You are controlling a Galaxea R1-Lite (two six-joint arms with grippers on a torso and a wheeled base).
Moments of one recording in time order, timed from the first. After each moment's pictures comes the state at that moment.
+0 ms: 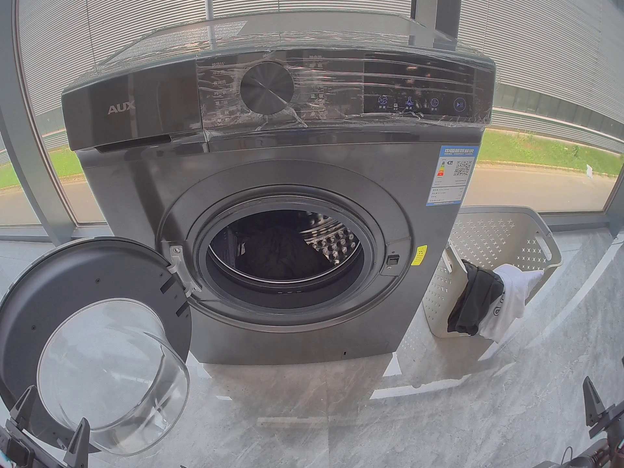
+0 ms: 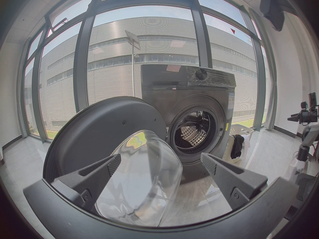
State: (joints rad) left arm 0.00 0.03 -0.02 -0.03 -0.09 0.03; right arm -0.01 0.09 -0.02 -0.01 -0.11 -0.05
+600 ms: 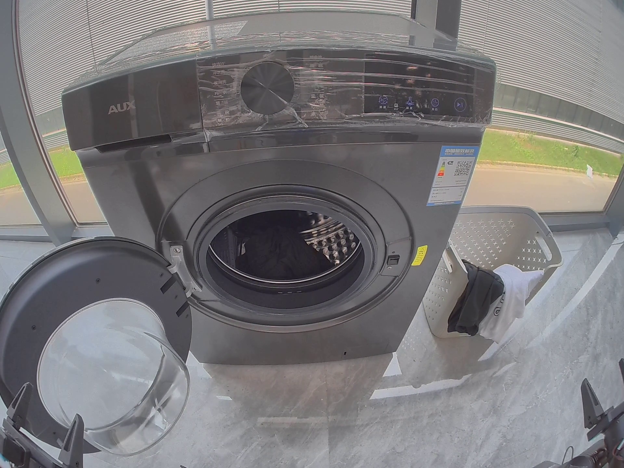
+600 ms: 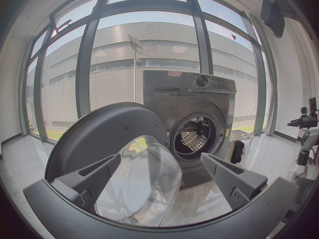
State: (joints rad) left arm 0.00 0.01 -0.02 -0.06 -0.07 0.01; right arm -0.05 0.08 -0.02 -0.01 -0.05 -0.01
